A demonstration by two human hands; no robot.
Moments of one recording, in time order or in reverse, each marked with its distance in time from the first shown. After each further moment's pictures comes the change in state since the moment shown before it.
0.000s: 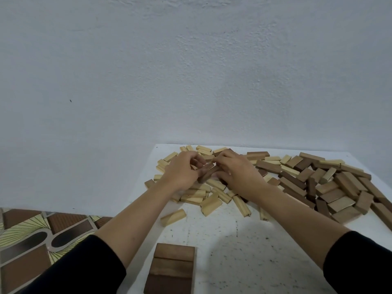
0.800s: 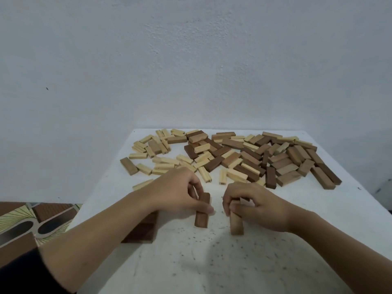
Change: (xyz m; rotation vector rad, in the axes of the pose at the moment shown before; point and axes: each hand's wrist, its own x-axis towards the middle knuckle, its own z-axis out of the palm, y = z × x) left_hand -0.130 0.082 0.027 0.250 -0.471 0.068; right_hand -0.163 -0.042 -0.105 0.416 -0.484 0.169
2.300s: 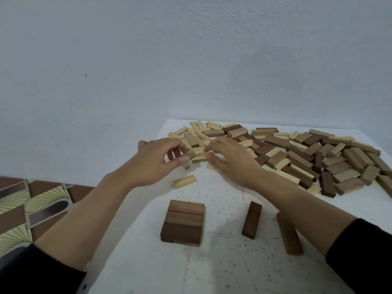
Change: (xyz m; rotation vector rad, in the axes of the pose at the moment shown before) left_hand -0.017 -0.125 -0.071 0.112 0.440 0.066; right_hand 0.172 -0.014 0.042 -0.290 0.367 -0.115
